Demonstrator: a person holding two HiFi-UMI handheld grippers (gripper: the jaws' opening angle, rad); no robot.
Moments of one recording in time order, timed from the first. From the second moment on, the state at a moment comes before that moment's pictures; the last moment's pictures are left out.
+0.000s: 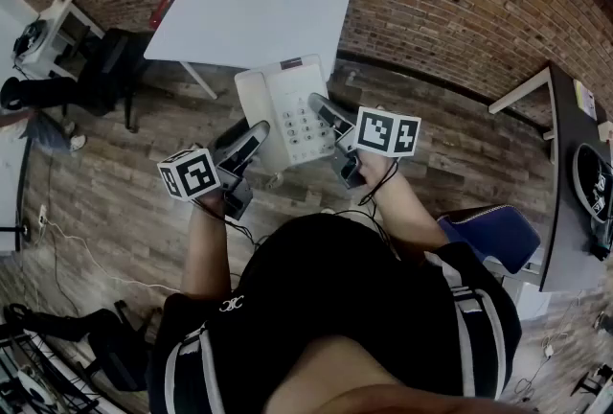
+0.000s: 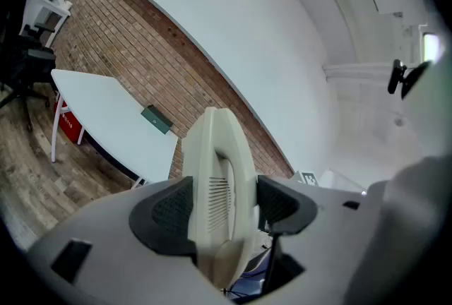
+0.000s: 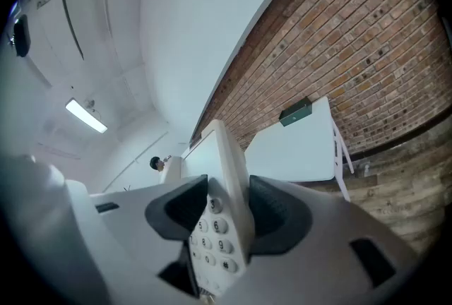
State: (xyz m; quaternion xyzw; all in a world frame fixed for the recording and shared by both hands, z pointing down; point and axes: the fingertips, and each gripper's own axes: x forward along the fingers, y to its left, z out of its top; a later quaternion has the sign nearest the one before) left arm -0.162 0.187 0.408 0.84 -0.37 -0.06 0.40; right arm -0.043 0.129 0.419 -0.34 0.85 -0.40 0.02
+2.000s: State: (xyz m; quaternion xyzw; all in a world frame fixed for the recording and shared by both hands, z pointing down) left arm -0.096 0.154 0.422 0.84 -0.37 -0.07 0.40; right arm 0.020 0.092 0.431 -0.33 0.86 -0.40 0.01
